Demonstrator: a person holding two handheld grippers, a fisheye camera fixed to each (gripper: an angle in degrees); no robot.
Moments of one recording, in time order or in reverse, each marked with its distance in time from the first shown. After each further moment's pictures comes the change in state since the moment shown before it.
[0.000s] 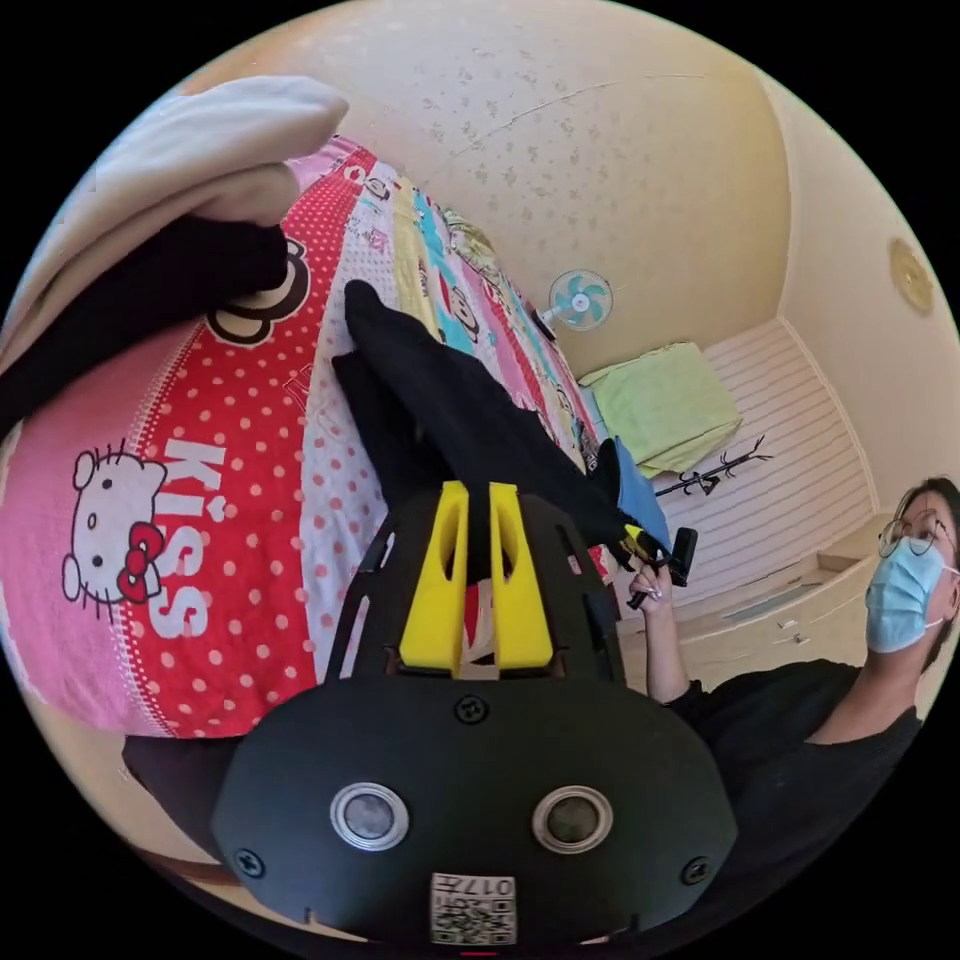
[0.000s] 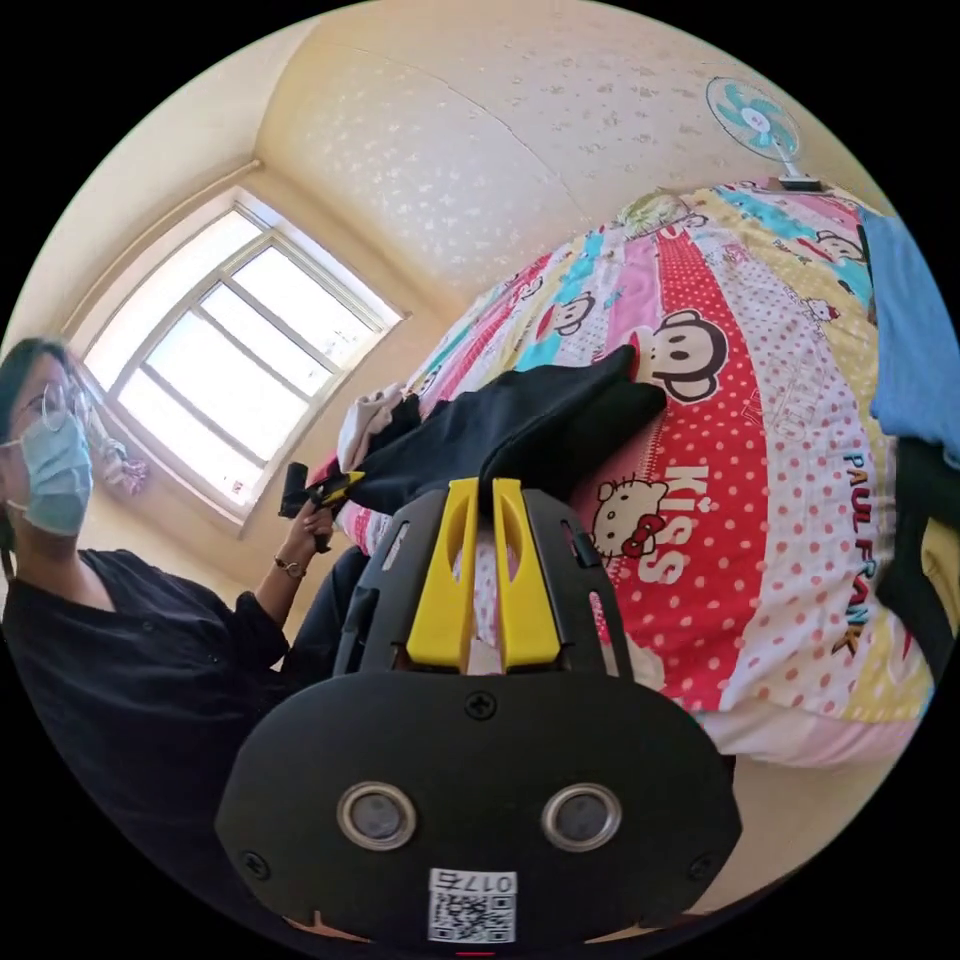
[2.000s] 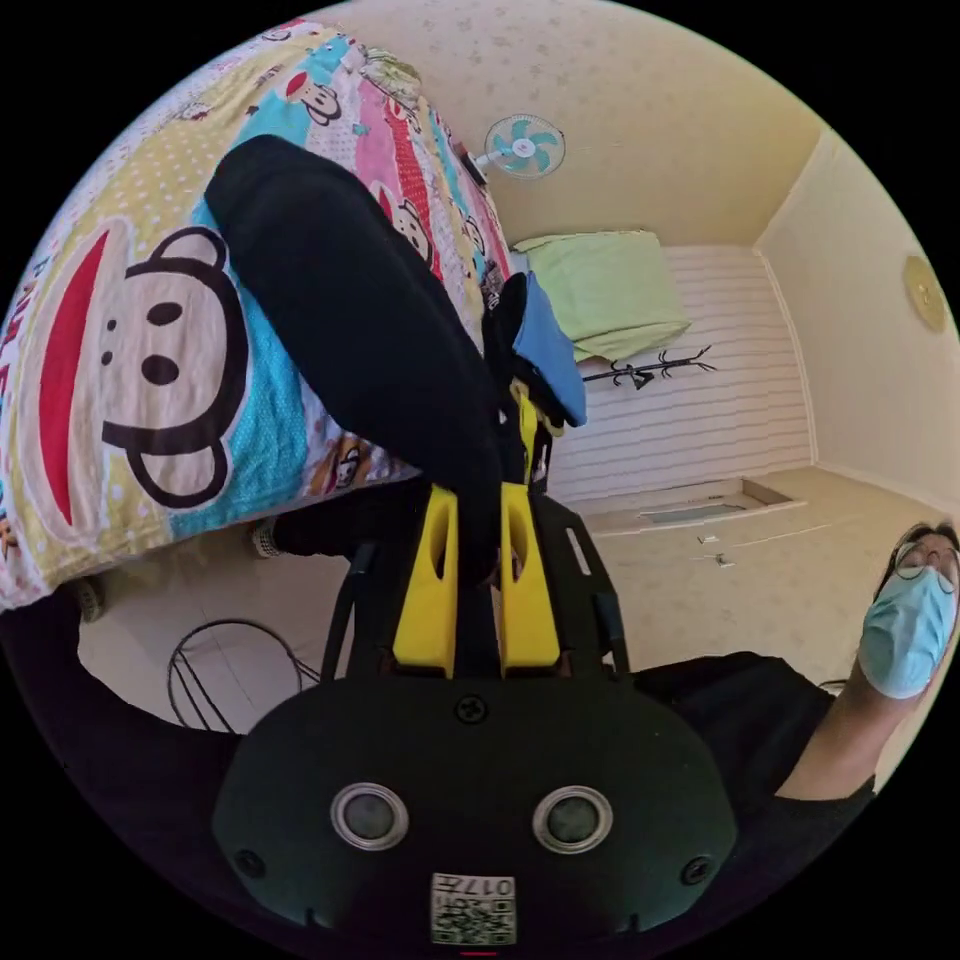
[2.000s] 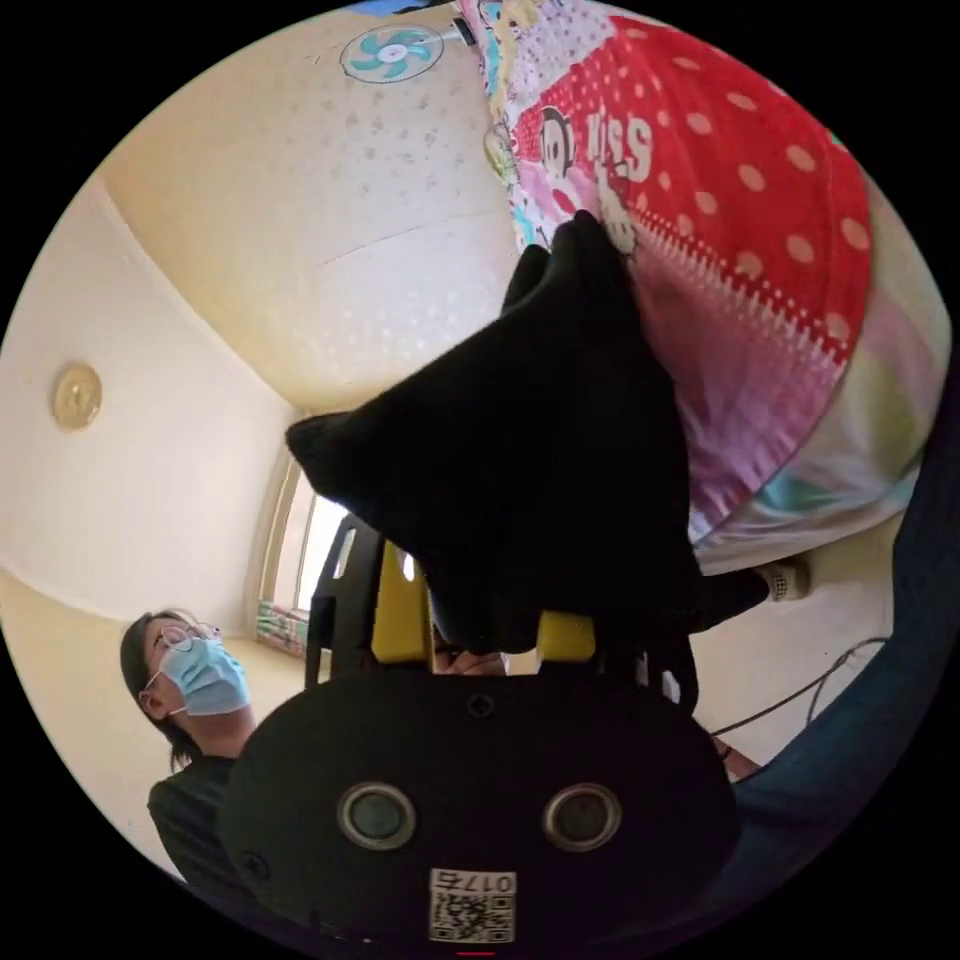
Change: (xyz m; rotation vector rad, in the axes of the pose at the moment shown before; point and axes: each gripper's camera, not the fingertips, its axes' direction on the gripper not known) left arm 0.191 0.132 0.118 -0.386 0.273 -0.023; right arm 0.153 0.115 -0.070 0.245 -0.731 0.687
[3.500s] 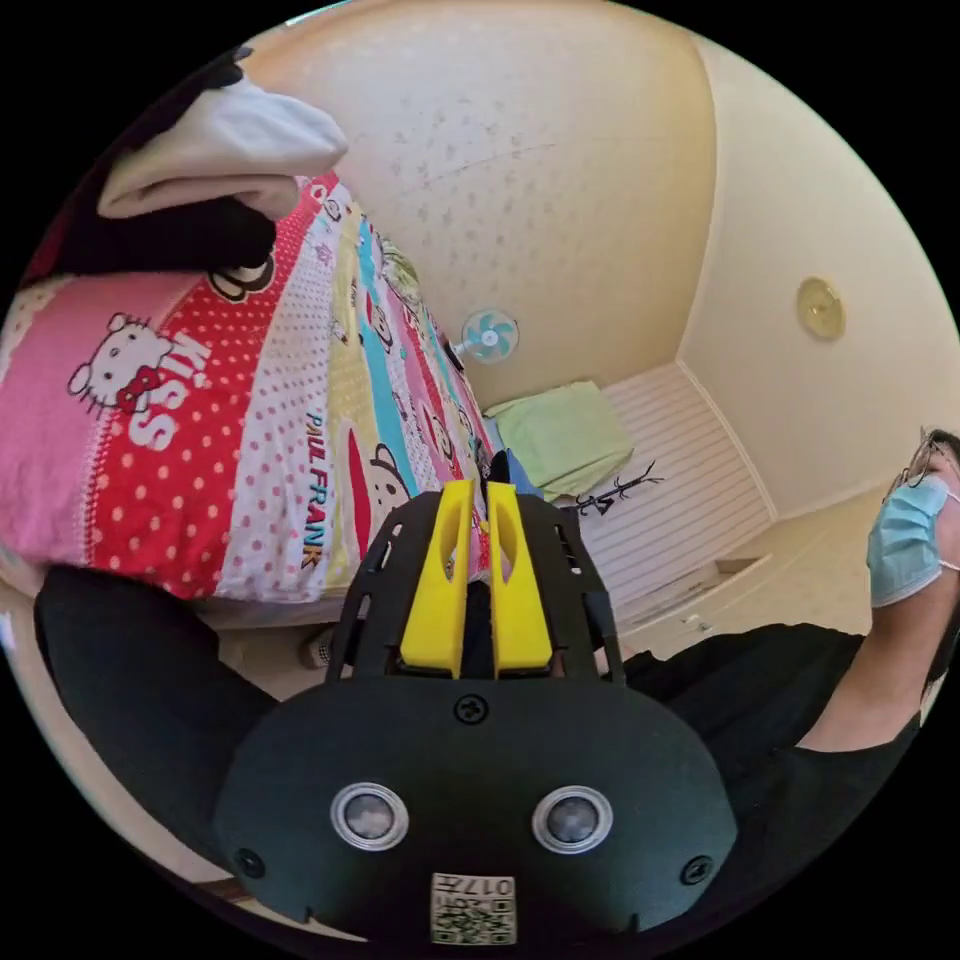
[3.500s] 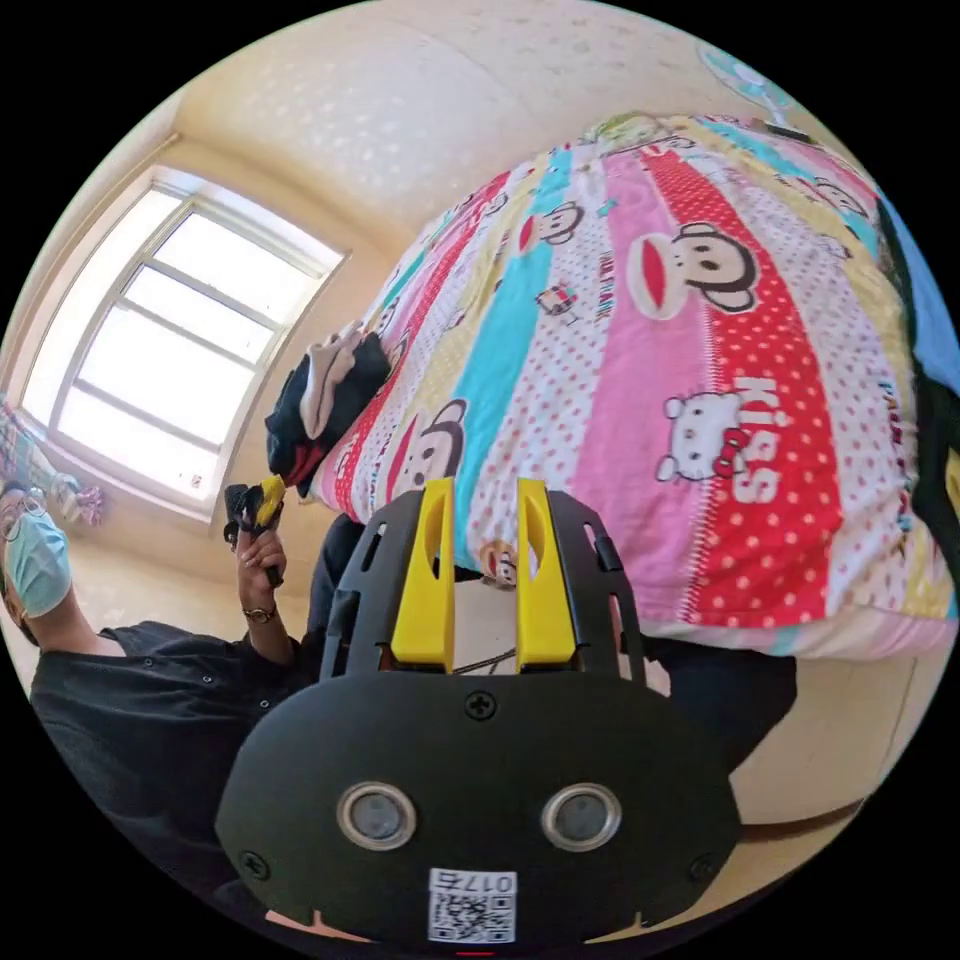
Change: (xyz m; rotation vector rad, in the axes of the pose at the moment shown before) left arm -0.093 0.064 -0.247 0.468 0.041 0.108; right arm -0.039 0.028 0.231 -0.325 0.926 -0.469
